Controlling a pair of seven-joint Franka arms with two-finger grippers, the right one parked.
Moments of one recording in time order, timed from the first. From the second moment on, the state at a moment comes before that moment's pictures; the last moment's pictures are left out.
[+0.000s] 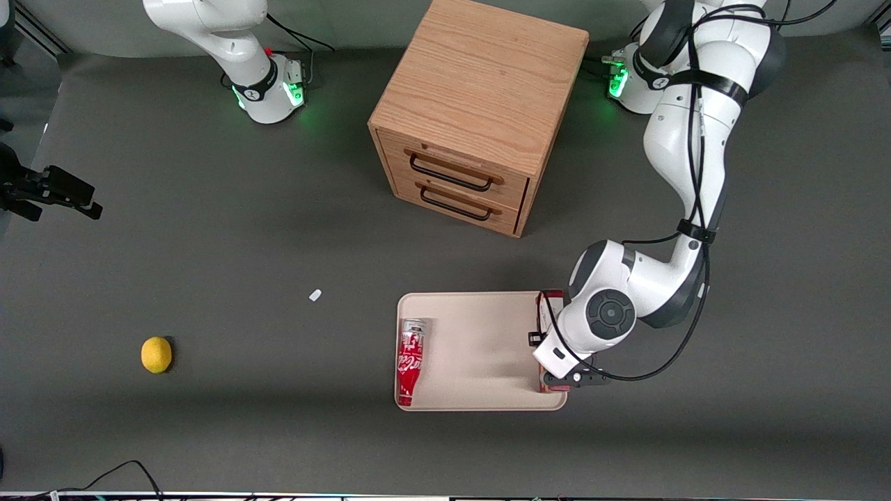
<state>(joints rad) -0.27 0.93 -0.21 -1.18 0.11 2.10 -0.47</state>
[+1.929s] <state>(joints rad) -0.23 0.80 -0.20 -1.14 0.11 2.06 -0.48</state>
